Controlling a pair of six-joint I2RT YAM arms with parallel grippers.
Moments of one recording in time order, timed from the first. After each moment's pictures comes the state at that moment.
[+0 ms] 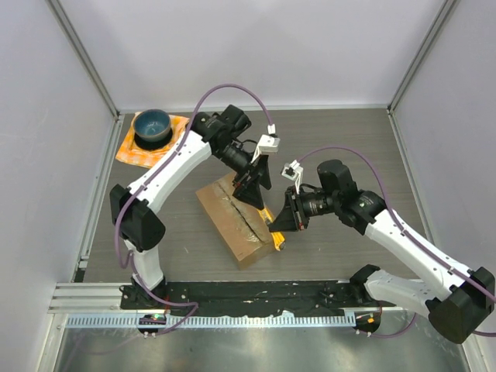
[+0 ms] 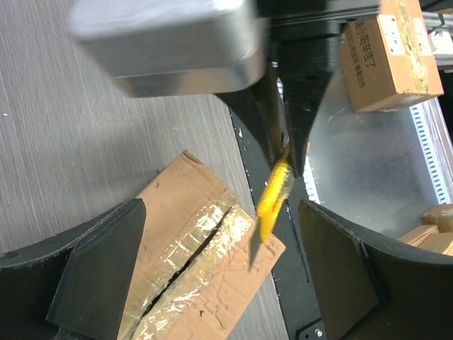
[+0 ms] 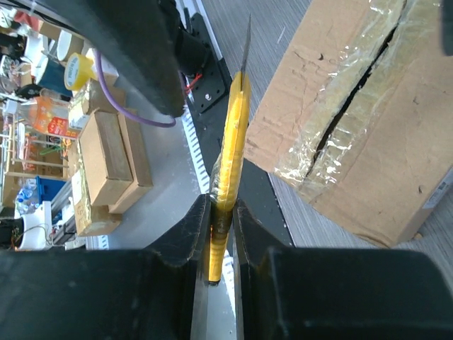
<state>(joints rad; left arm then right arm) -0.65 1.87 1.94 -1.33 1.09 0.78 0.60 1.01 0.84 -0.40 -0.86 0.31</state>
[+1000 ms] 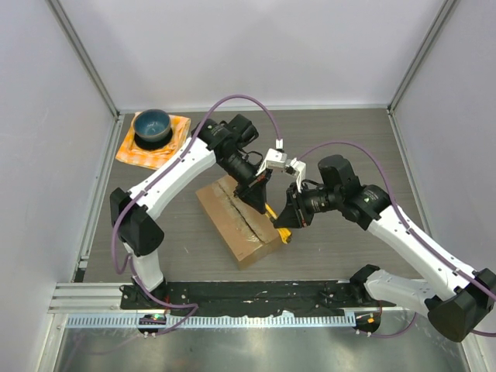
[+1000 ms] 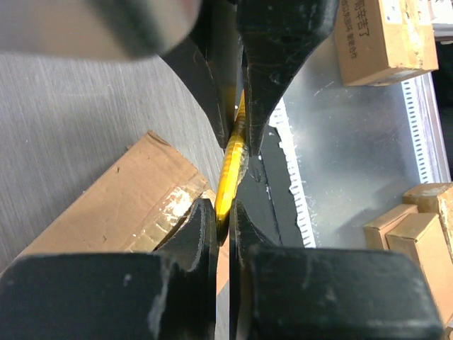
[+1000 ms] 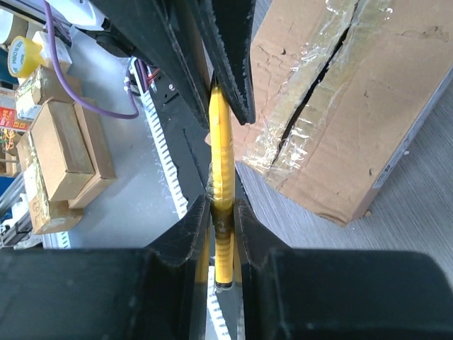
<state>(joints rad) -0.73 1.82 1.89 -1.38 0.98 0.76 0.60 1.05 0.99 -0.64 -0.74 0.13</state>
